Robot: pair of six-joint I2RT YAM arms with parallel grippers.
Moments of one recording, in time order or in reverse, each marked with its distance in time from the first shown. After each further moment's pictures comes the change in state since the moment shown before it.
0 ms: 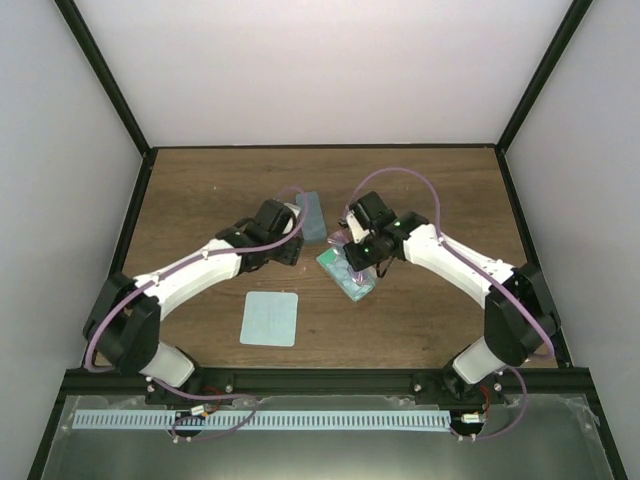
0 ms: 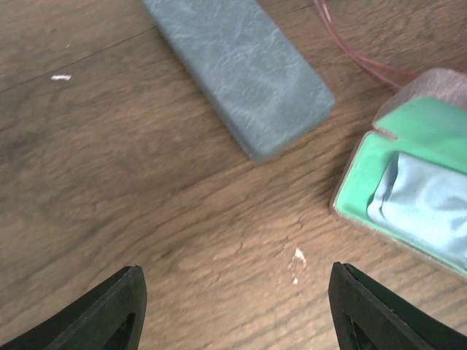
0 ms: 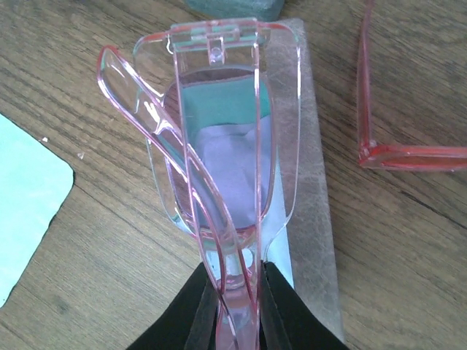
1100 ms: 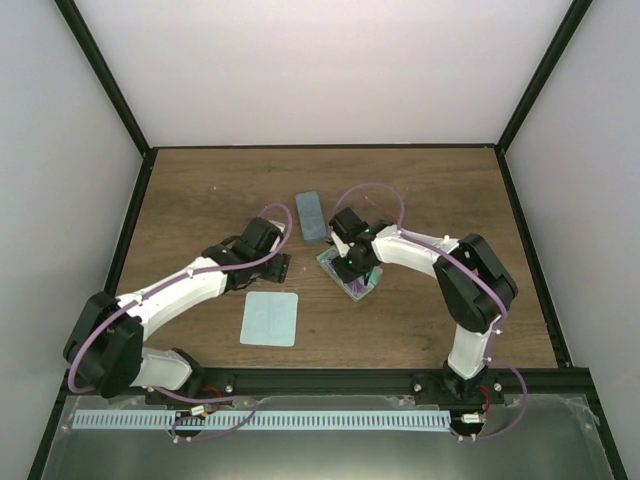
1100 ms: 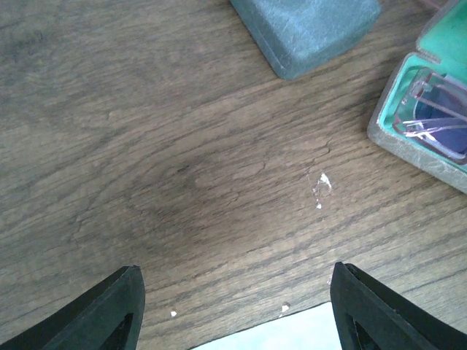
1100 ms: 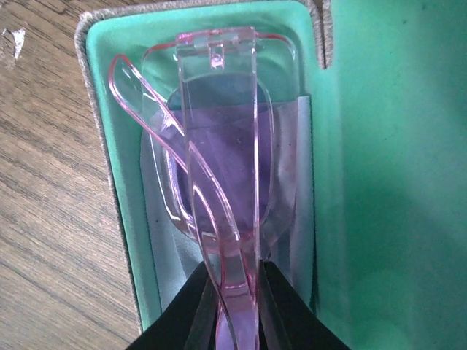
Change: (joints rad) left arm 0.004 -0.168 -0.192 -0.029 -0.008 -0.082; right arm 0.045 0.274 -0.006 0.116 0.066 -0.035
